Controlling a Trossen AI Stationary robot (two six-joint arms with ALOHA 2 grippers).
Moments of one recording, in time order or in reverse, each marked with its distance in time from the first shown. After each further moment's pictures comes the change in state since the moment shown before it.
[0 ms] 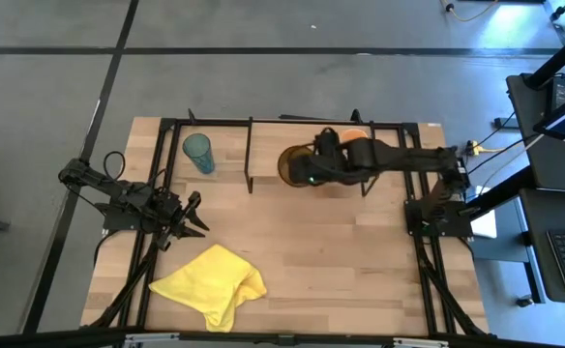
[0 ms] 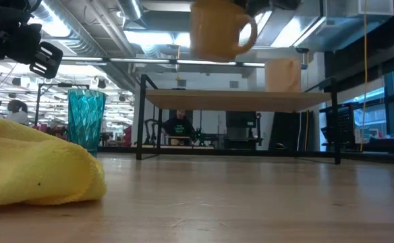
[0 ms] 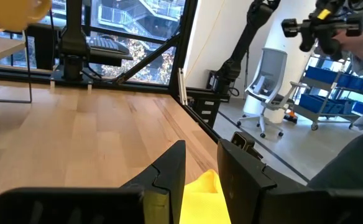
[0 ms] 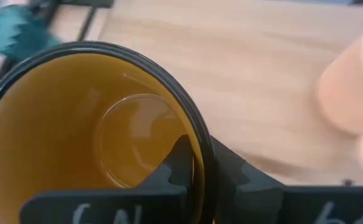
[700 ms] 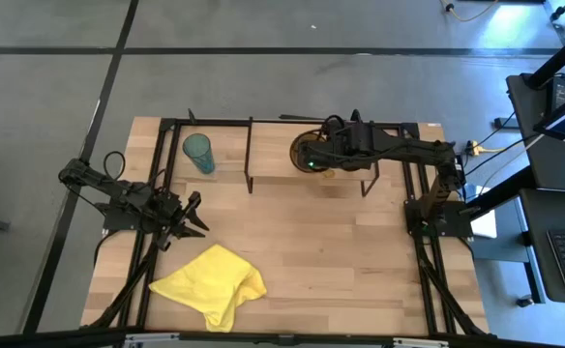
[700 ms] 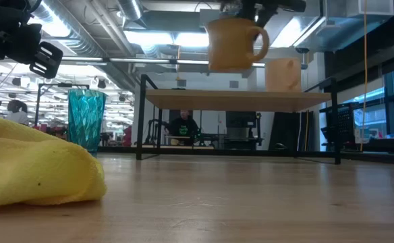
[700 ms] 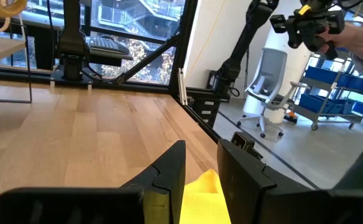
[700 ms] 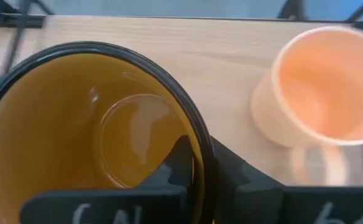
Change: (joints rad) left arm 0.000 0.000 0.000 0.000 0.000 0.000; right arm -0.099 0.017 0.039 -0.154 0.011 0.075
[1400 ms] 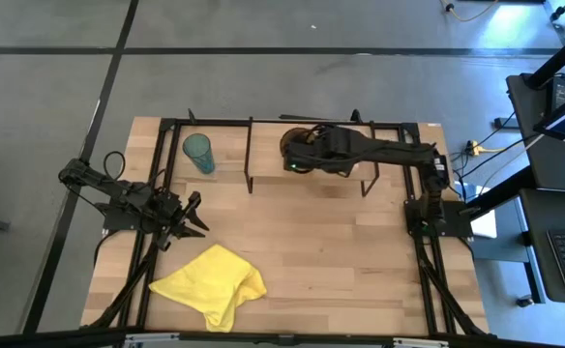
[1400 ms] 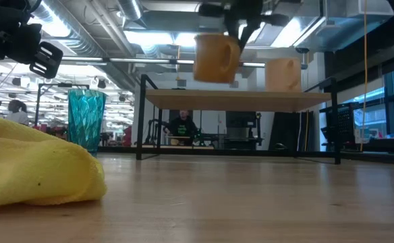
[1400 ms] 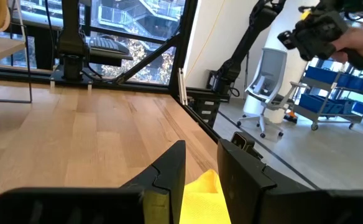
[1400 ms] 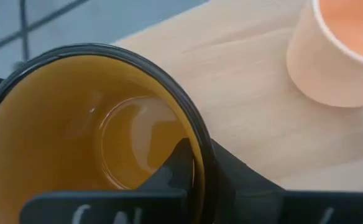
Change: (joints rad) left arm 0.000 0.000 0.000 0.000 0.000 0.000; right arm -0.014 0.119 0.058 0.039 0.019 0.436
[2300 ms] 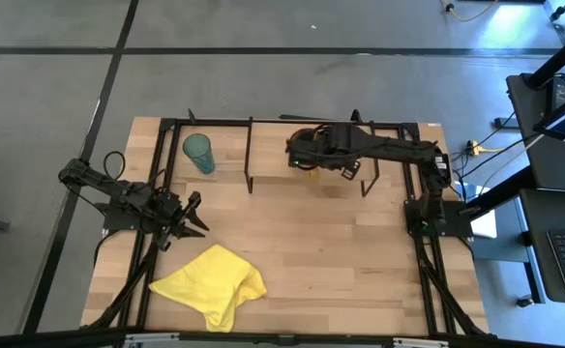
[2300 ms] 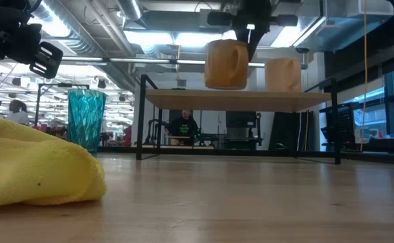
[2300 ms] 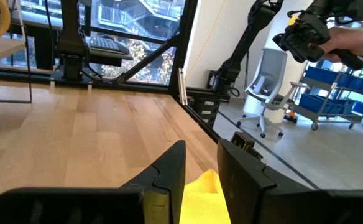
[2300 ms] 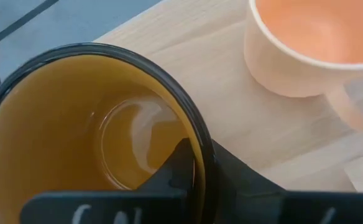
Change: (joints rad) left arm 0.000 0.000 0.000 0.000 0.000 0.000; right arm -0.033 -0.016 -0.049 -0.059 -0.071 0.107
